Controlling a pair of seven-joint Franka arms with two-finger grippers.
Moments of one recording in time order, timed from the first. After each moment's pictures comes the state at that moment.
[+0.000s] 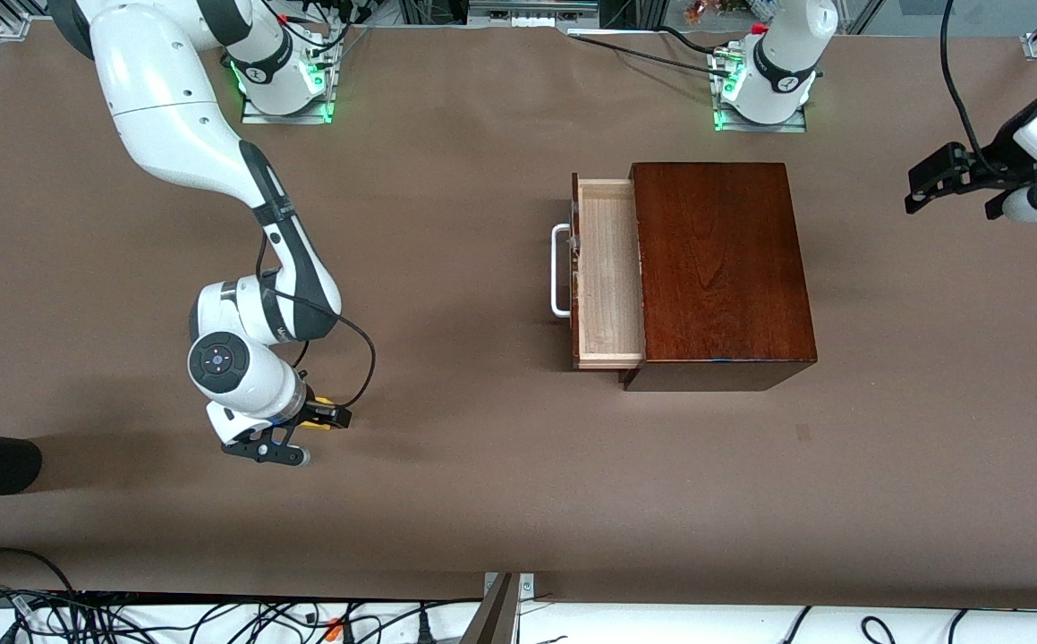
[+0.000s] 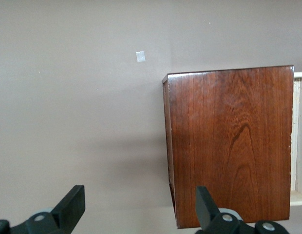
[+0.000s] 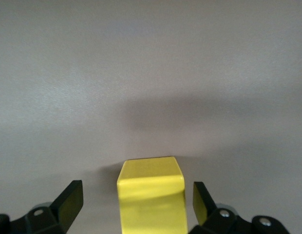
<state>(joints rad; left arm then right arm) 0.01 -0.07 -0.04 -1.65 -0.02 1.55 0.02 0.29 0.86 -0.05 -1.37 -0.01 2.27 0.42</state>
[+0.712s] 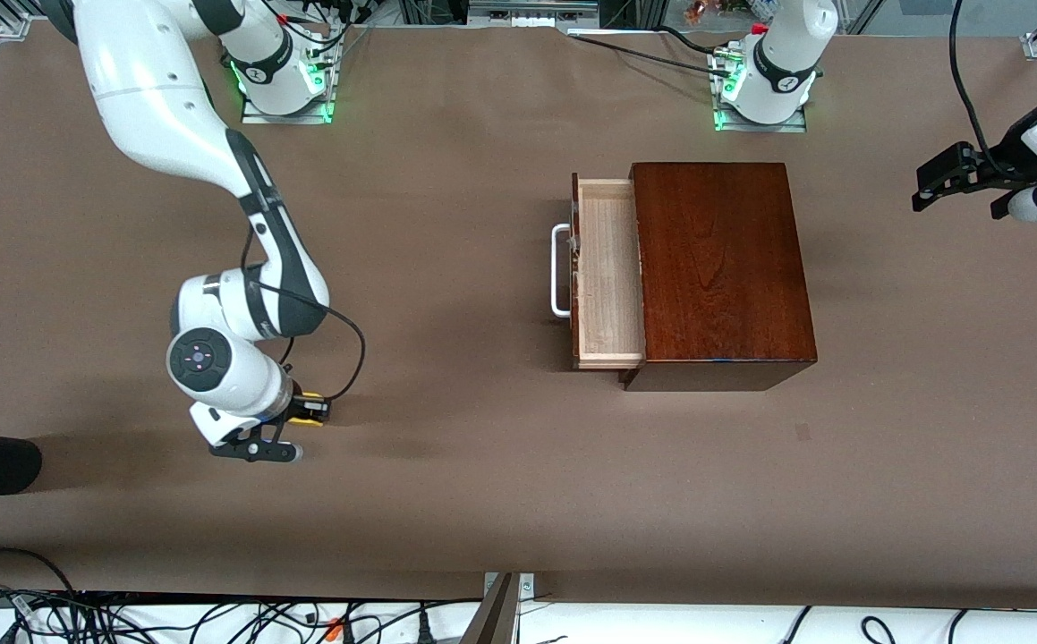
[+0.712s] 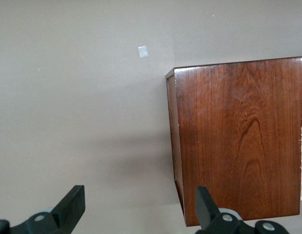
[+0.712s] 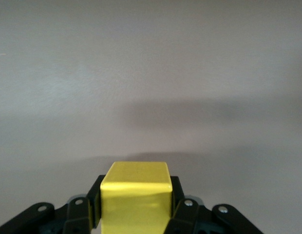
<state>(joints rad) -0.07 -0.05 0.08 -1.66 -0.02 1.56 0.07 0.28 0.76 -0.06 -1.36 -0.01 2.12 0.31</state>
